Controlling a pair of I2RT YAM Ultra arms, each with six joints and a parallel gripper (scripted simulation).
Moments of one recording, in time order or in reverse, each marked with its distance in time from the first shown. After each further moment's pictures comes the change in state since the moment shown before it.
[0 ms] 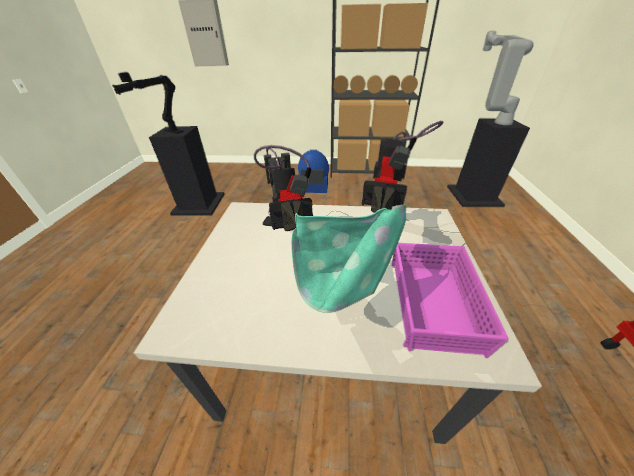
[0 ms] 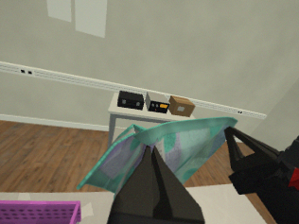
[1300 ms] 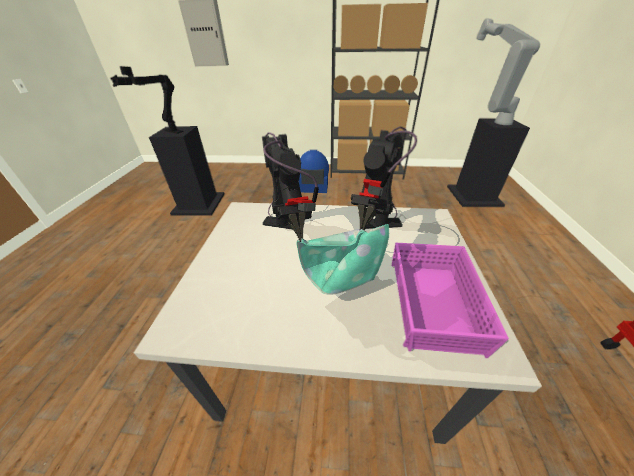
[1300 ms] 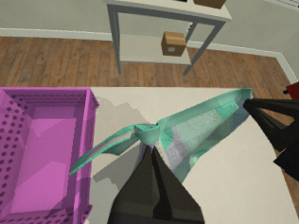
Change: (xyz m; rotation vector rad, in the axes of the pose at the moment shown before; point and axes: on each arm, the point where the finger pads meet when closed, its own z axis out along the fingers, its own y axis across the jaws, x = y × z) left arm 0.138 -0.046 -0.117 0.088 0.739 0.036; right arm 0.093 0.023 -0.161 -0.043 0.960 -0.004
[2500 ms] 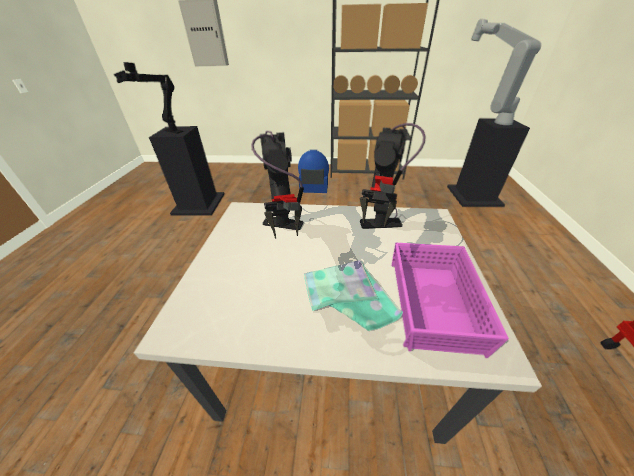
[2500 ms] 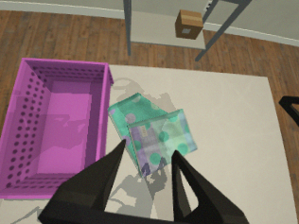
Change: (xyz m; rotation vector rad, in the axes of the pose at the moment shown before) left arm 0.038 0.025 -0.036 -0.039 0.132 -0.041; right arm 0.026 -0.036 -0.028 0.057 0.123 0.048
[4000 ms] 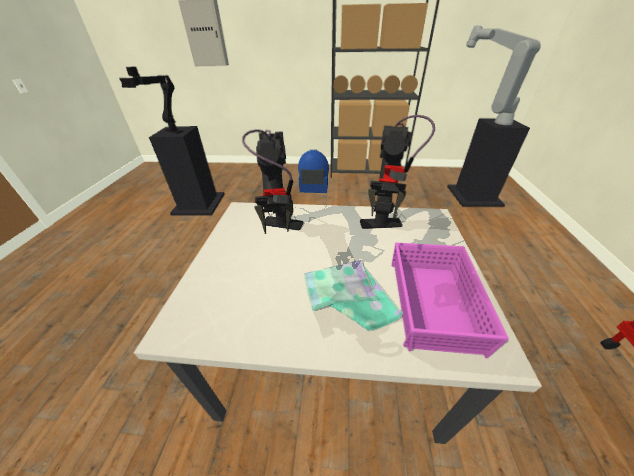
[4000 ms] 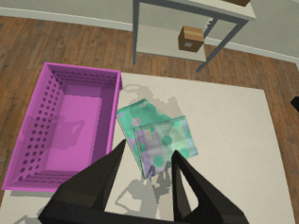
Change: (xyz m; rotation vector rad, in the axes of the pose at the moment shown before) left arm -0.005 0.022 -0.028 -0.035 -0.066 -0.039; right arm -0.018 -0.026 -0.013 0.041 -0.079 0.034
